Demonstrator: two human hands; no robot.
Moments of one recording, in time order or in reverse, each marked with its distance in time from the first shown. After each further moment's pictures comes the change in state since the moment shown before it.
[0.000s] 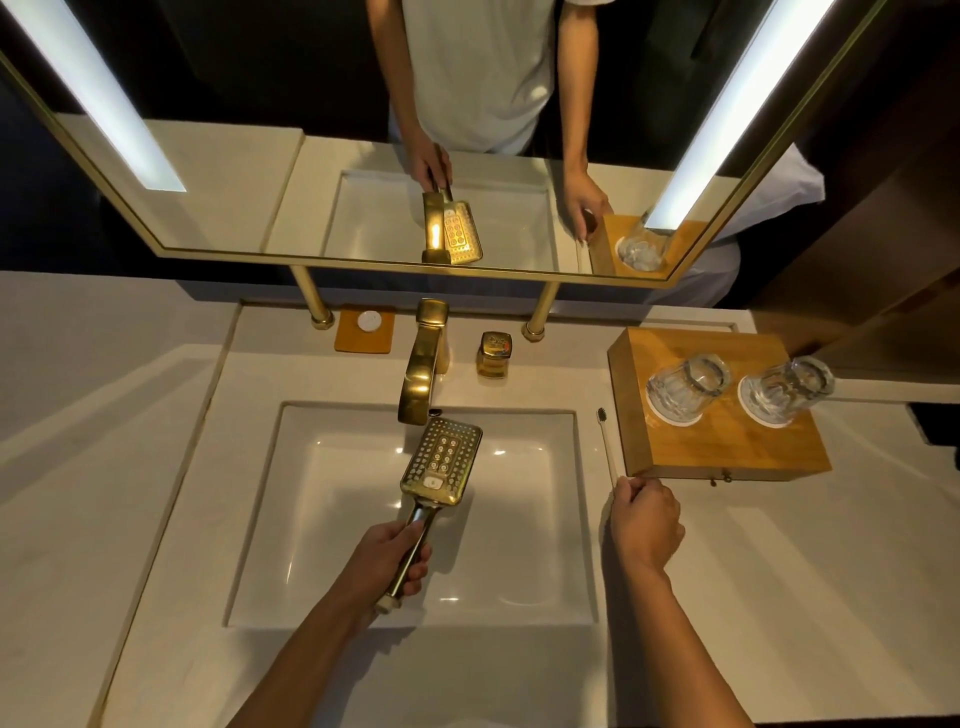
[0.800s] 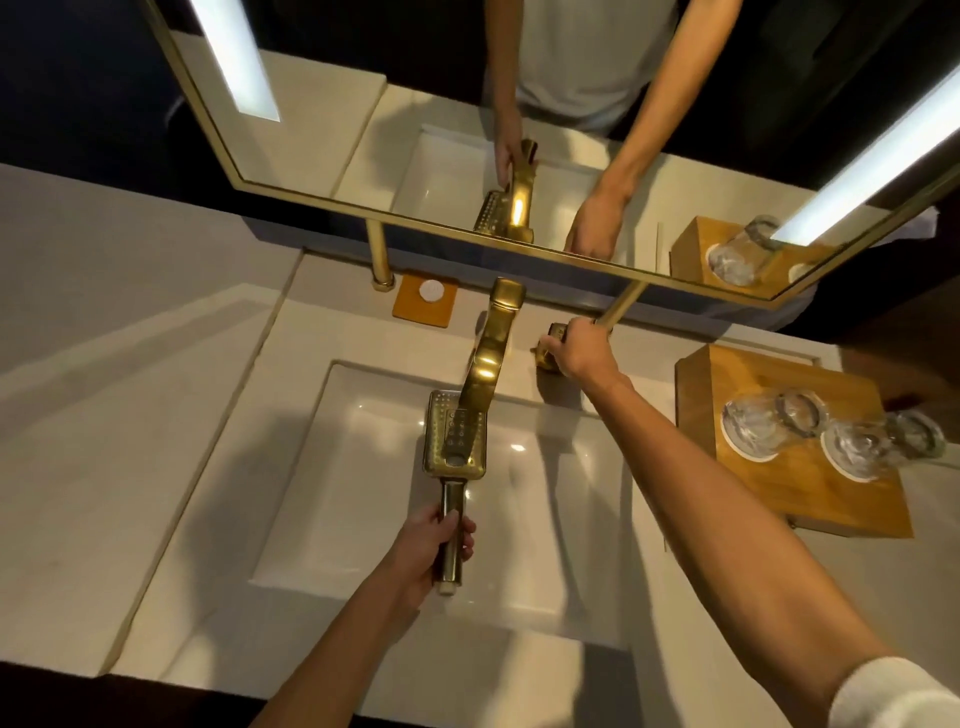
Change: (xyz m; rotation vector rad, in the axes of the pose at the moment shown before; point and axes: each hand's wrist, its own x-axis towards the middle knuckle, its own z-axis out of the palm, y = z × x) left_hand 0.029 -0.024 -0.003 -0.300 0.091 -0.011; right_hand 0.061 -0.252 0.045 -0.070 -0.522 -0.495
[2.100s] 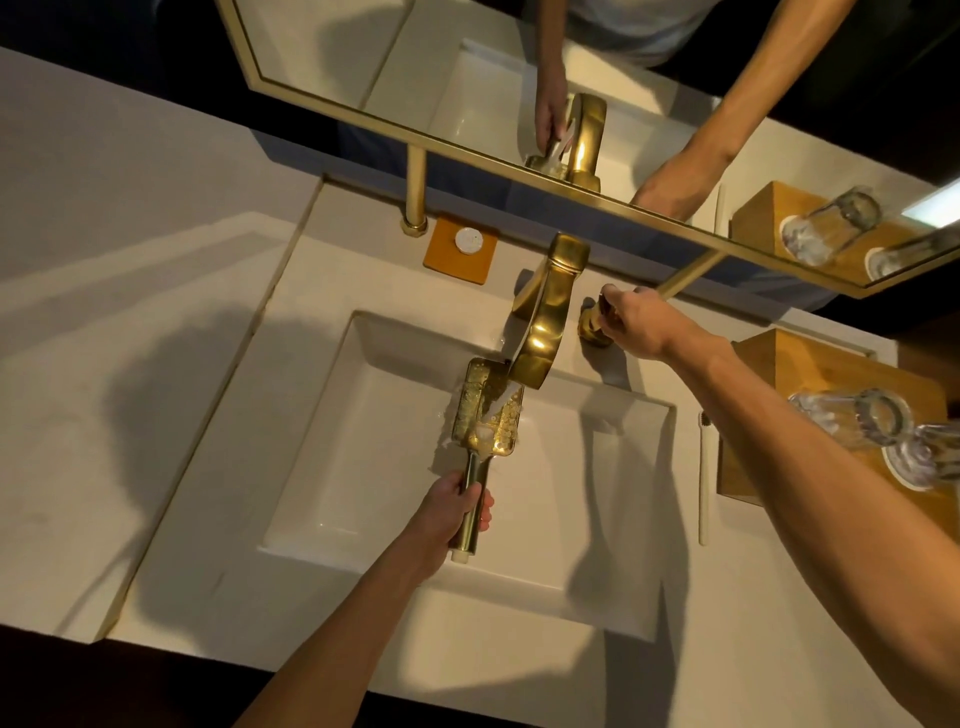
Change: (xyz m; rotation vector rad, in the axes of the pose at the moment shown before) left_hand 0.046 -0.016 -0.027 0.141 -0.020 -0.047; right_hand 0.017 0.008 -0.015 -0.566 -0.228 -0.358
